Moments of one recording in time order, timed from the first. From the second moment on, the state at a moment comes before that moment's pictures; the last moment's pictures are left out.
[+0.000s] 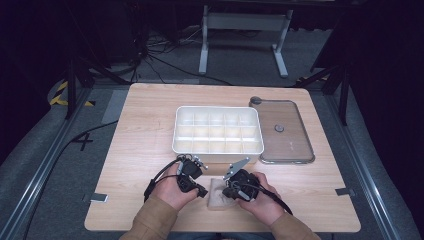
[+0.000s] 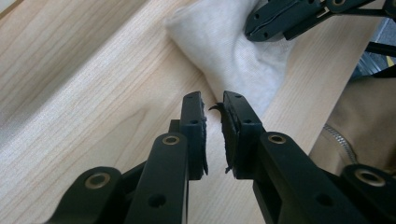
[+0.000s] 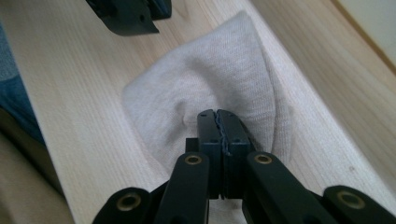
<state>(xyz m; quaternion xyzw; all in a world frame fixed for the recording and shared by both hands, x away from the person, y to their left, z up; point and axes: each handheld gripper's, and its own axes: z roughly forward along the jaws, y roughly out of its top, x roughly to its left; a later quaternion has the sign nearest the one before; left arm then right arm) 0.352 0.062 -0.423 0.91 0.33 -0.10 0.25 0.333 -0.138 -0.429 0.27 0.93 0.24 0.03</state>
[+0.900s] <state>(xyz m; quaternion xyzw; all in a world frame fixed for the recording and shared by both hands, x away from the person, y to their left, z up) 0.355 0.051 -0.444 0.92 0.31 -0.08 0.23 0.336 -0.143 -0.436 0.27 0.93 0.25 0.02</state>
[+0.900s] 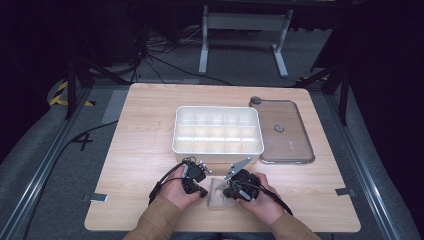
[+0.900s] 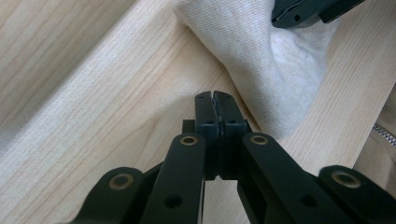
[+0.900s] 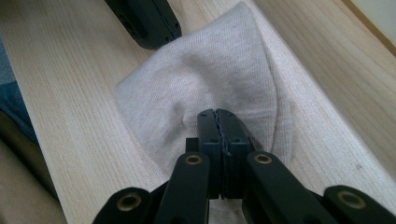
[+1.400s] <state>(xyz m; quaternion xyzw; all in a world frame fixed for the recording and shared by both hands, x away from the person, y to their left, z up) 0.351 0.040 -0.442 0.93 0.28 -0.08 0.24 0.336 -0.143 -0.436 0.27 0.93 0.25 0.02</state>
